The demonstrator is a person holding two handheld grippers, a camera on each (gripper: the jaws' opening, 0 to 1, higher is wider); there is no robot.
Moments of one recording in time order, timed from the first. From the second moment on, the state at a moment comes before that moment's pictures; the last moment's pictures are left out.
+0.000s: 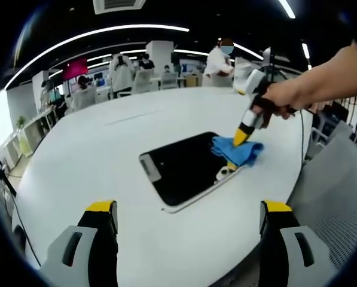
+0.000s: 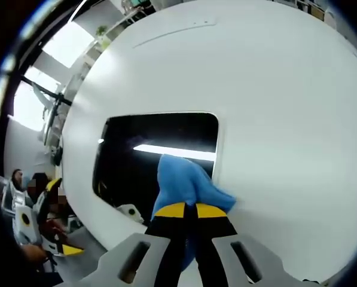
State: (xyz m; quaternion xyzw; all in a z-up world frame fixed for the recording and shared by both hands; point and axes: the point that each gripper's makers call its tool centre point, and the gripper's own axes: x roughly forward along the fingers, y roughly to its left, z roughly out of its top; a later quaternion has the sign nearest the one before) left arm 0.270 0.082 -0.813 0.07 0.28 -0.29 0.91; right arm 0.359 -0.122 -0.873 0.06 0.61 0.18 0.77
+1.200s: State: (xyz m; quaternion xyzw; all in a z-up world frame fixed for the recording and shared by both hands) left arm 0.267 0.079 -0.818 0.05 0.29 -0.29 0.91; right arm 0.422 -0.124 -0.874 0.07 0.61 0.17 0.77
